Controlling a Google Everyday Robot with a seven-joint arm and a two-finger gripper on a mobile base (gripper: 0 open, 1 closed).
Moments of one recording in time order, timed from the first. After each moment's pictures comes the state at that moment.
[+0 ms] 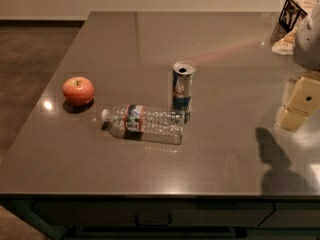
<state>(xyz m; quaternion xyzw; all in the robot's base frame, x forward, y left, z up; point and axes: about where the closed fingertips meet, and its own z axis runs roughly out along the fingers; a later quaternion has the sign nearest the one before) 0.438 -0.217 0.977 -0.60 0.78 -0.04 0.16</state>
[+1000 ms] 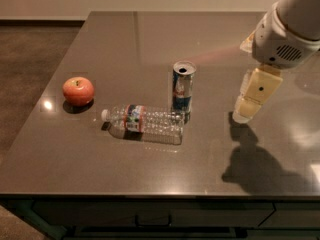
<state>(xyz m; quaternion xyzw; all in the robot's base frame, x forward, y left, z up) 0.481 -0.171 0.959 -0.60 0.78 0.00 0.19</state>
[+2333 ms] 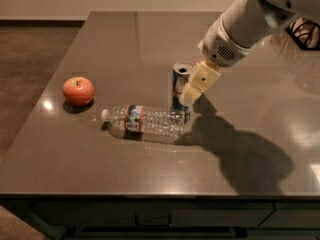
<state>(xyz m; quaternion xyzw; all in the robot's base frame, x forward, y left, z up) 0.558 -0.085 0.926 -0.57 0.77 0.08 0.27</state>
